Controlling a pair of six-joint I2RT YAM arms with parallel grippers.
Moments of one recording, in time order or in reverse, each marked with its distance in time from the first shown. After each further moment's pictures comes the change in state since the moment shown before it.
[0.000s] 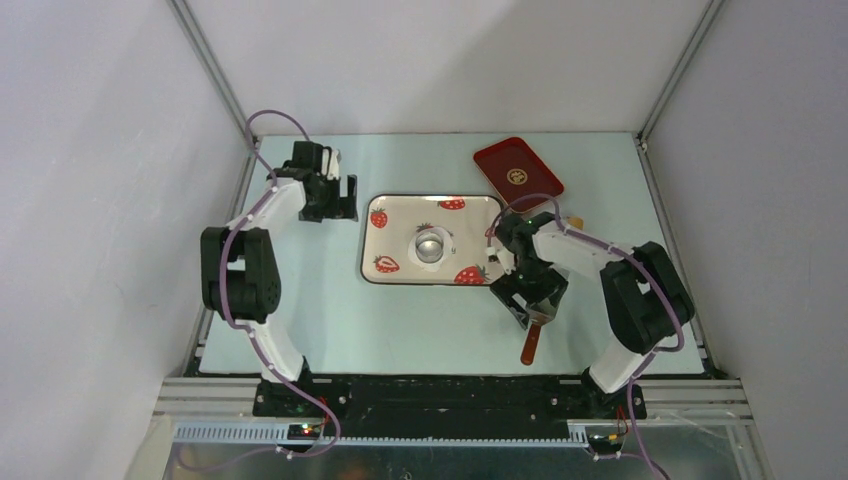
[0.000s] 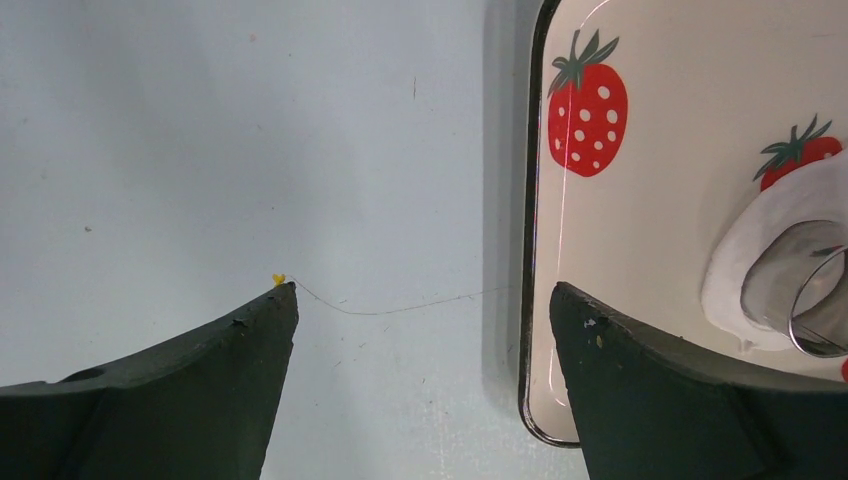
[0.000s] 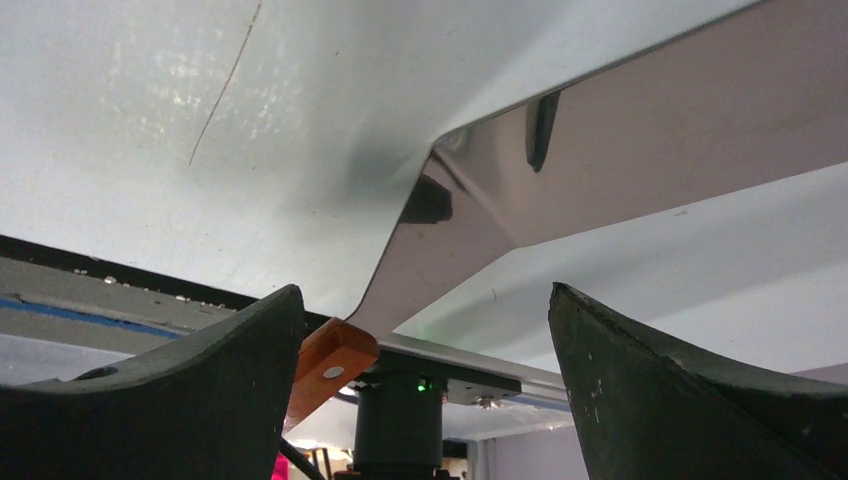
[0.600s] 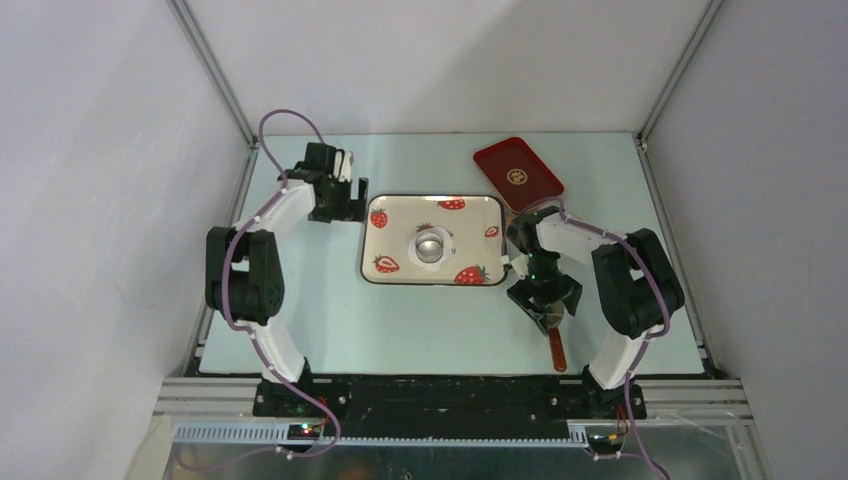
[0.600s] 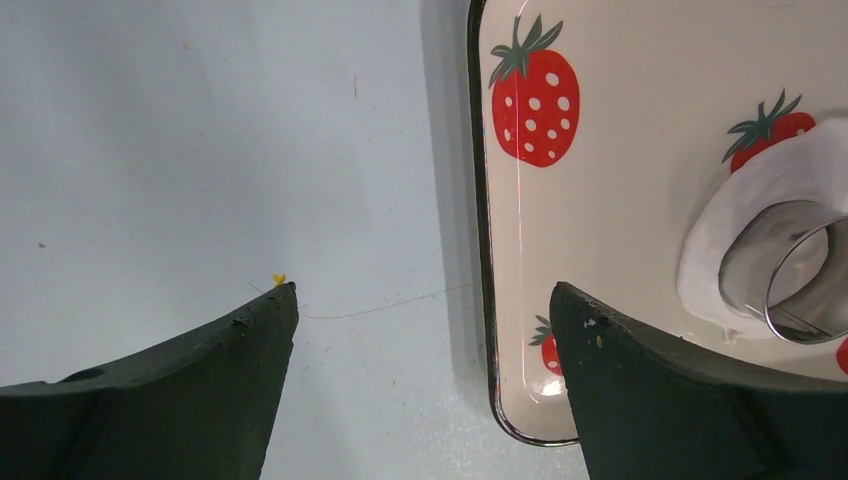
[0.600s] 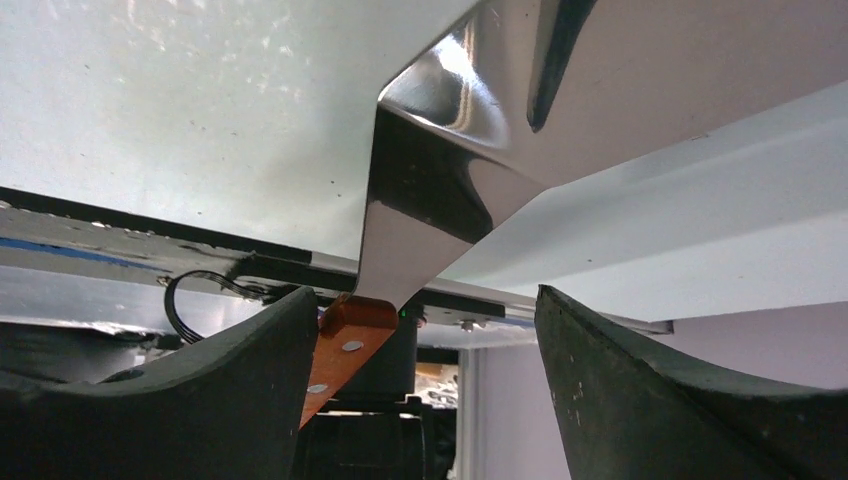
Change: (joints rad) left arm -0.064 -0.008 -0.018 0.012 -0.019 0.000; right arm -0.087 0.097 0.031 -0.162 0.017 -0.073
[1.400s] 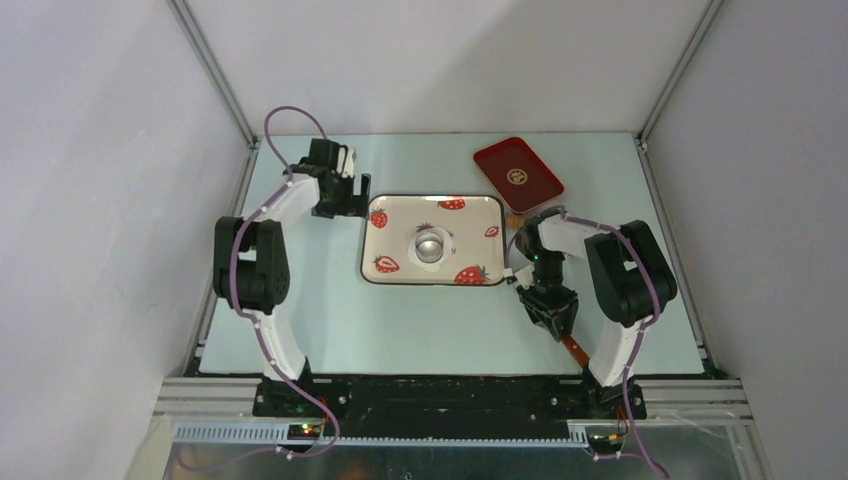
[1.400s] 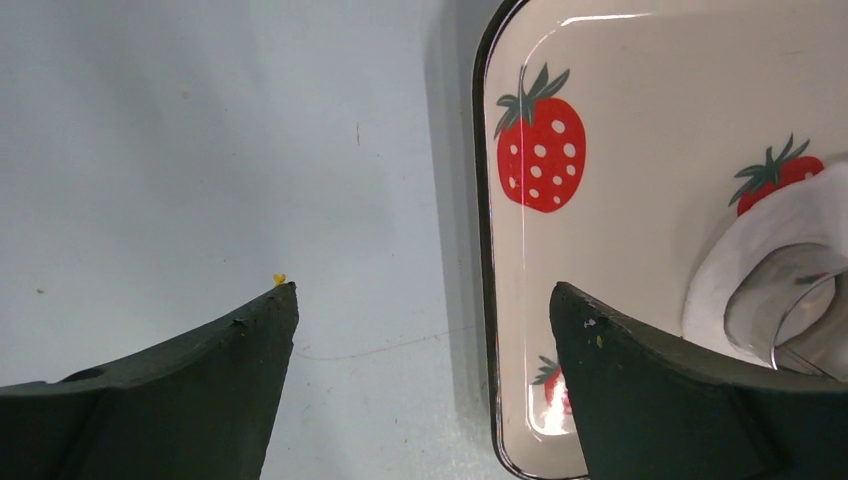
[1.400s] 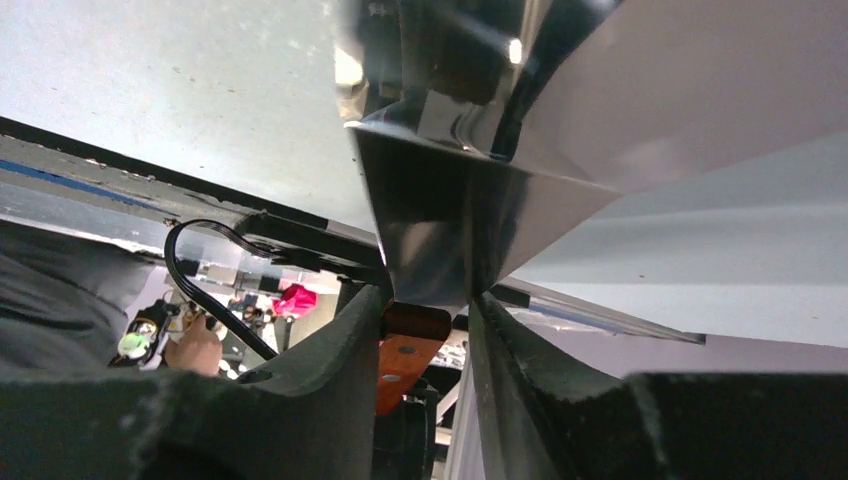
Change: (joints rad) left arm -0.002 0.073 0.063 0.010 0.000 -0.002; right arm -0.055 0.072 -0.027 -0.054 -0.090 -0.116
